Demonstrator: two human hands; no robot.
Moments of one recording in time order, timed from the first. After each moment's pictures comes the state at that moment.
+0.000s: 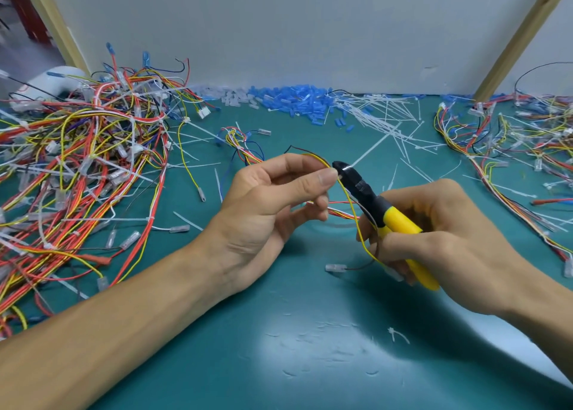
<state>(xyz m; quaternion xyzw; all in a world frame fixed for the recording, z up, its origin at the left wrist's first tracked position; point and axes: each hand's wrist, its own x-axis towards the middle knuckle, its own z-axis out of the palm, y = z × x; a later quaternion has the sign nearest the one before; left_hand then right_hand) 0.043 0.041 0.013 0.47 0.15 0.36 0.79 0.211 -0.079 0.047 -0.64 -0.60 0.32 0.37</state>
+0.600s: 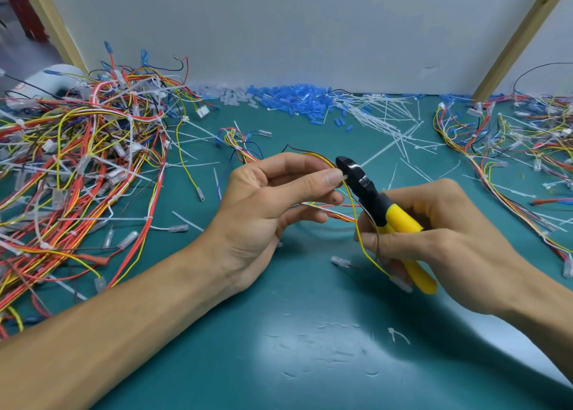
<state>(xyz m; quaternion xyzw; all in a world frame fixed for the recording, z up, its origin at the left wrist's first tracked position) 0.041 0.039 0.014 0.52 0.18 0.37 0.75 0.211 -0.080 0.047 -0.64 -0.60 0.31 0.38</state>
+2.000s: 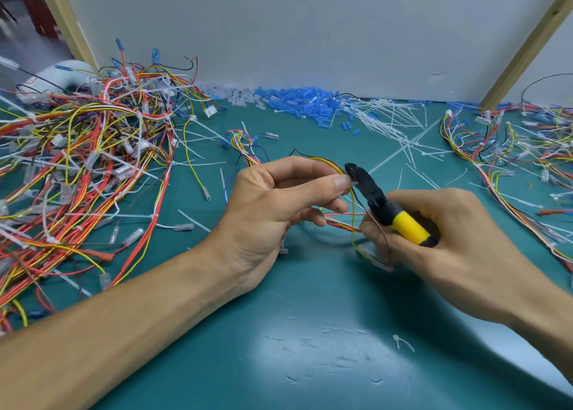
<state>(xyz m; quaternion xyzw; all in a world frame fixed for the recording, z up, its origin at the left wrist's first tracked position) 0.042 0.040 0.012 0.52 0.19 0.39 0.73 0.222 -0.082 0.040 -0.66 -0.66 0.16 0.31</state>
